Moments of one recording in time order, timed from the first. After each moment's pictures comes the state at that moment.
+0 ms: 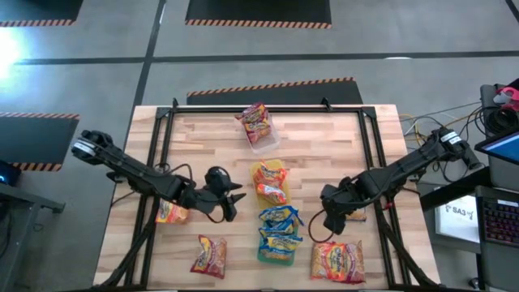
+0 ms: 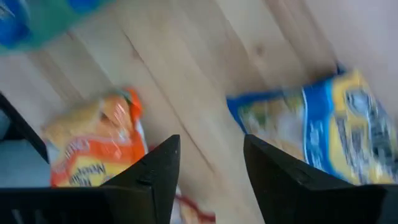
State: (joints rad) left arm -0.41 1.35 0.75 -0.02 -0.64 -0.66; right arm 0.44 1.31 0.94 -0.96 -0.13 1.05
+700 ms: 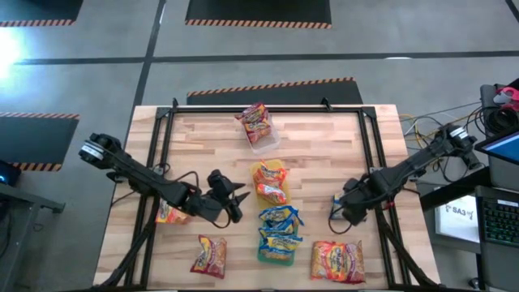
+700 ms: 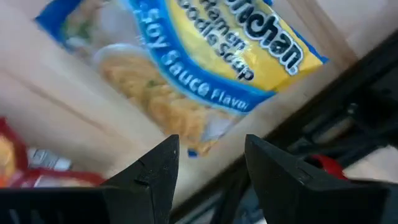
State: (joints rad) left arm -0.44 1.45 0.75 0.12 -0.81 -0.61; right arm 0.48 1.13 0.71 -1.17 -0.22 1.34
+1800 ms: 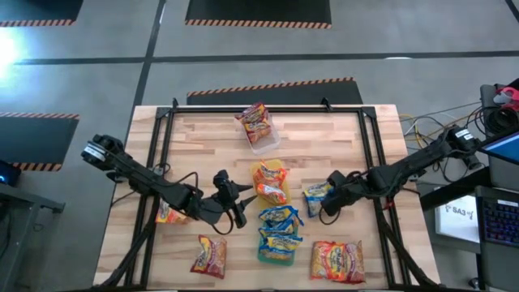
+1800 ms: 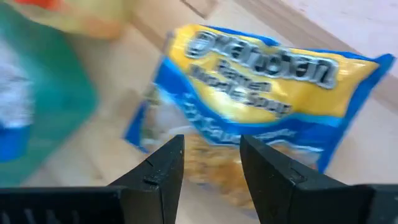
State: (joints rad) left arm -0.46 1.49 0.86 0.18 -0.83 -0.40; right arm 0.38 1.08 0.53 -0.53 0.18 1.22
